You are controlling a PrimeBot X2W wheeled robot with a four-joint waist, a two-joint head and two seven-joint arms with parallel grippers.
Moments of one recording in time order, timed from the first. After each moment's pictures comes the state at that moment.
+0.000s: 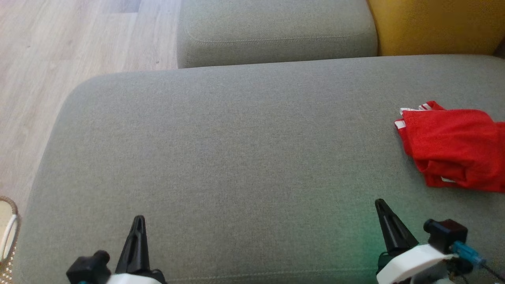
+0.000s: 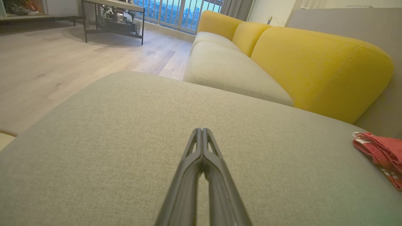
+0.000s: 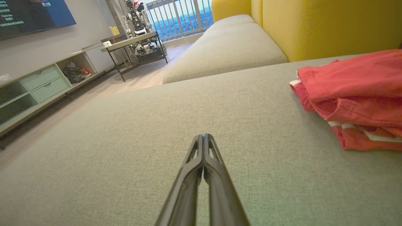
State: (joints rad) left arm 0.24 0.05 -0.16 0.04 -0.31 0.06 -0.23; right arm 0.05 -0.05 0.01 0.31 0.24 0.13 -0.22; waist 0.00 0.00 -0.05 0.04
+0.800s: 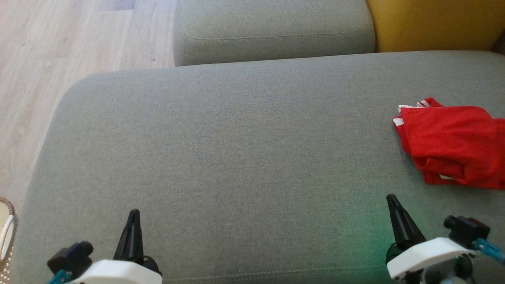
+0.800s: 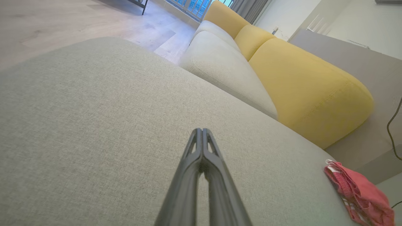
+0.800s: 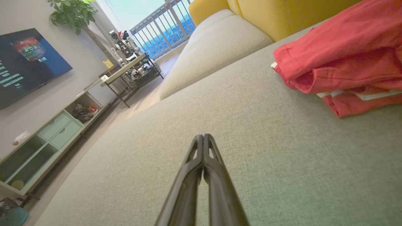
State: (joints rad) left arm 0.18 0.06 -0.14 0.09 -0.61 0.02 -0.18; right arm 0.04 -0.05 -0.02 0.30 0.53 0.13 -0.14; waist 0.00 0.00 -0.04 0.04
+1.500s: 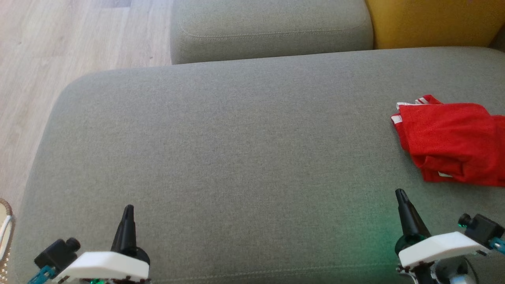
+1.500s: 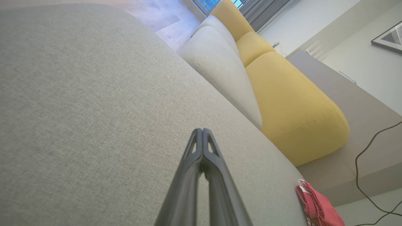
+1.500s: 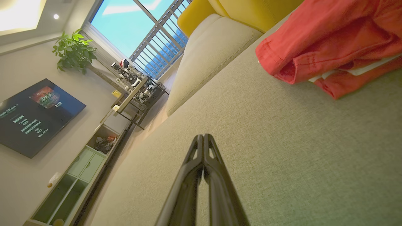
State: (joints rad) left arm 0.13 0.06 -0.10 0.13 -0.87 -0.01 -0.12; right arm 0.02 -0.05 -0.05 0.30 0.79 0.13 -0.08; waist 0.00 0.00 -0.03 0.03
